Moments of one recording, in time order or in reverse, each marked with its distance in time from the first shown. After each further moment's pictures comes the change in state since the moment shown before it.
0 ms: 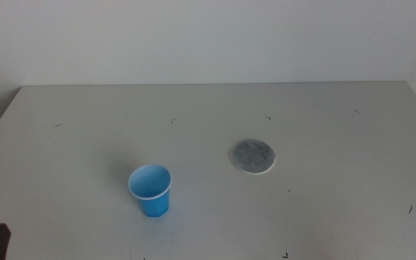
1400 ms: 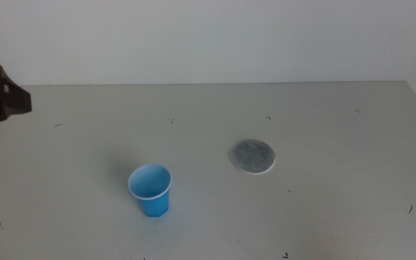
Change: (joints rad) left arm 0.000 1.003 -1.090 -0.120 0.744 -0.054; right arm 0.000 0.000 0.000 0.000 0.000 0.000
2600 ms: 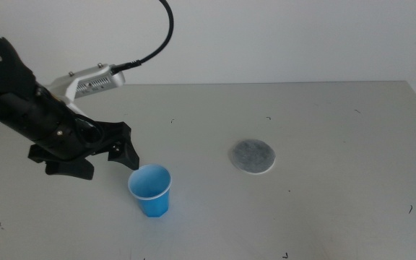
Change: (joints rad) left arm -0.150 0.529 -0.031 -0.229 0.016 0.019; right arm 0.000 0.000 0.000 0.000 0.000 0.000
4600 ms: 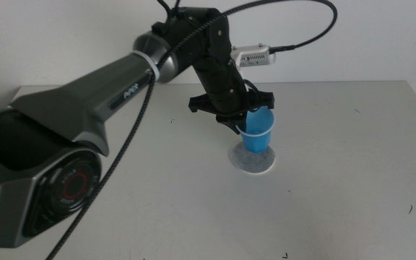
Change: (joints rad) left arm -0.409 0.777 -1.077 0.194 0.238 -0.321; right arm 0.000 0.000 0.000 0.000 0.000 0.000
